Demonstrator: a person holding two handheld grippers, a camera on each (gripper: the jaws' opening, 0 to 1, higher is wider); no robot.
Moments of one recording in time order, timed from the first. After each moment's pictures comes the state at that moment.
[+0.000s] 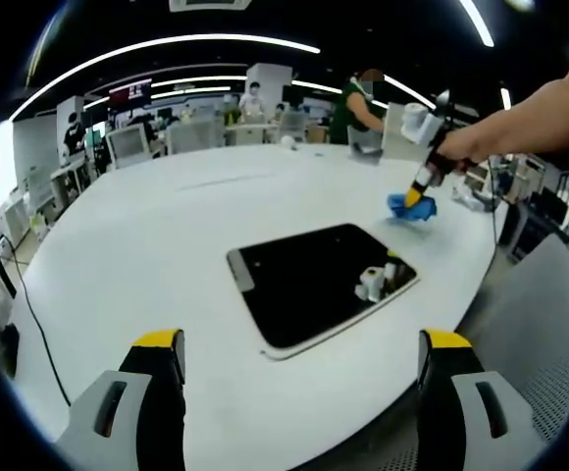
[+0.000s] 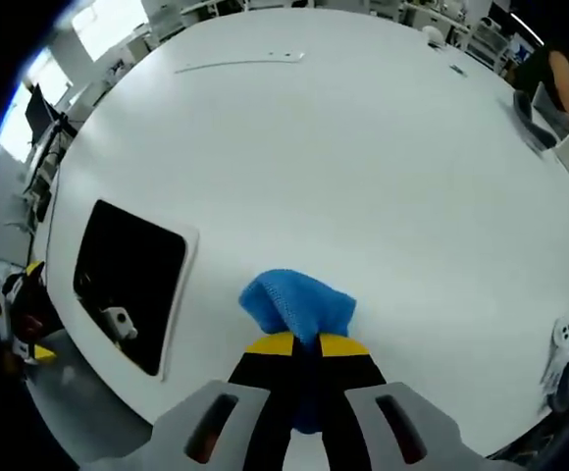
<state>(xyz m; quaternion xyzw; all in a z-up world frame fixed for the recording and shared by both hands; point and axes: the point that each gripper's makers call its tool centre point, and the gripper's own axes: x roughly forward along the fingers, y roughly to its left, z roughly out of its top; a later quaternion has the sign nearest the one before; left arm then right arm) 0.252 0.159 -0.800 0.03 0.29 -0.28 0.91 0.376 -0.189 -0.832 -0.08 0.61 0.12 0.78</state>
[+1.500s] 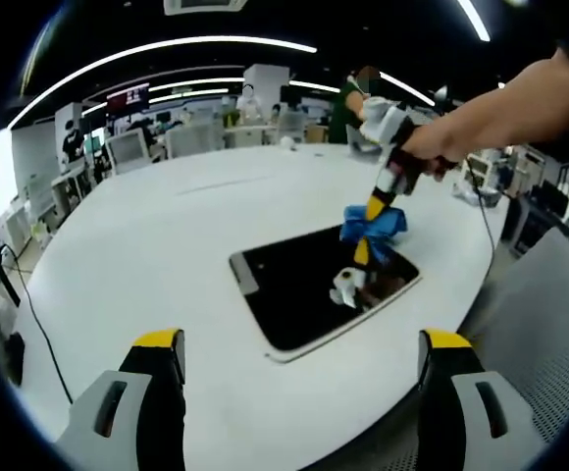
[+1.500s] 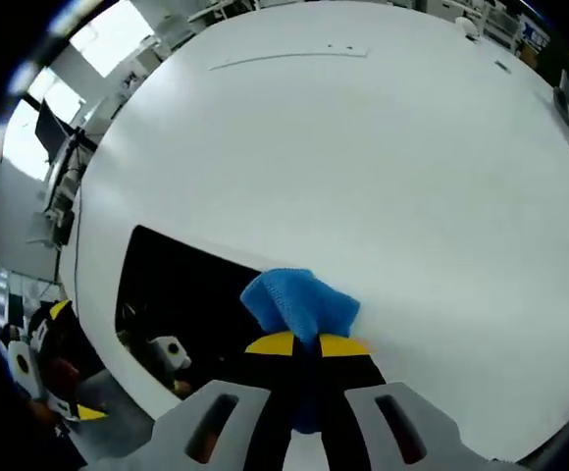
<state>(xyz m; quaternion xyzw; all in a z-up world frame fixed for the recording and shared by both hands) 0.257 0.162 -0.798 0.05 0.28 -0.28 0.92 0.385 -0.070 -0.849 0.00 0.62 0.16 0.77</state>
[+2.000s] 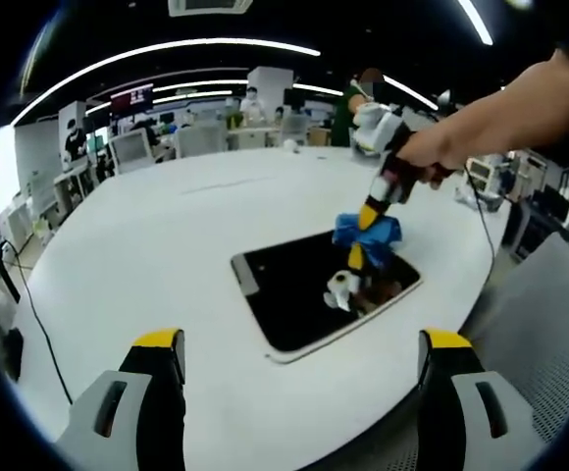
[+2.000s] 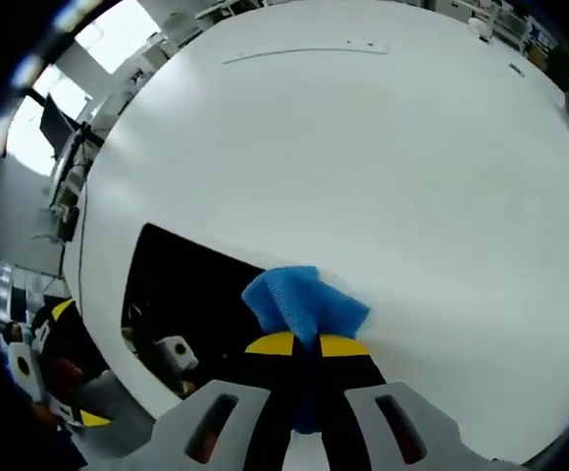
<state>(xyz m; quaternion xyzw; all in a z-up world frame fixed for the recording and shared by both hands) 0.255 0.161 -0.800 0.04 0.28 -0.28 0.92 0.387 -0.051 -0.854 -0.02 0.62 0.18 0.76</state>
